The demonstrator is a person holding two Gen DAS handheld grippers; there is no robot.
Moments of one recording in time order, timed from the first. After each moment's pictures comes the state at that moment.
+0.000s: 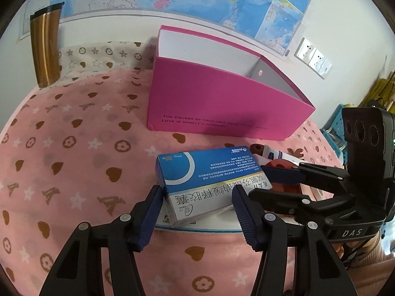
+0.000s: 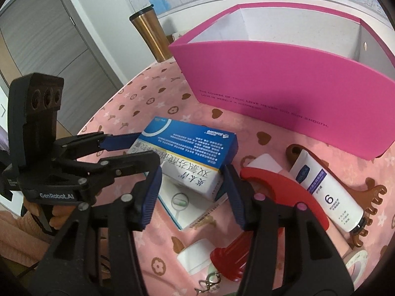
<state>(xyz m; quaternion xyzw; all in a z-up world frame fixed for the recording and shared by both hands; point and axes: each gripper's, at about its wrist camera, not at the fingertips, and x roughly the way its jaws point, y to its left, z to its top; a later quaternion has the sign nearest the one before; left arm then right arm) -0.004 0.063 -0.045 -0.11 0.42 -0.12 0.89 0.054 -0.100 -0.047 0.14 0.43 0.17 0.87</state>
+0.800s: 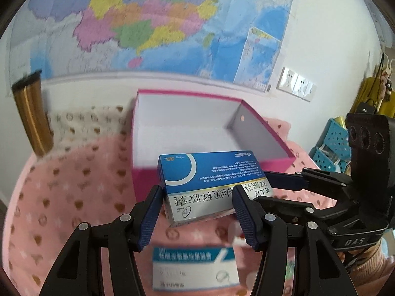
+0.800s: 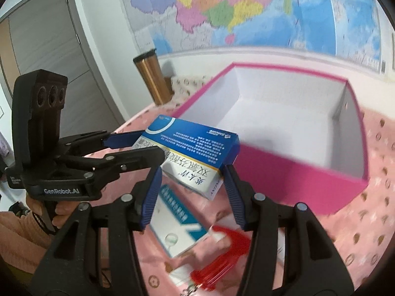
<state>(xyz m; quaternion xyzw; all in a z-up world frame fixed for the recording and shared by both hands) 0.036 0.048 0.039 -0.06 0.33 -0.13 0.93 0.057 -0.129 0.023 0.10 0.35 0.14 0.92</state>
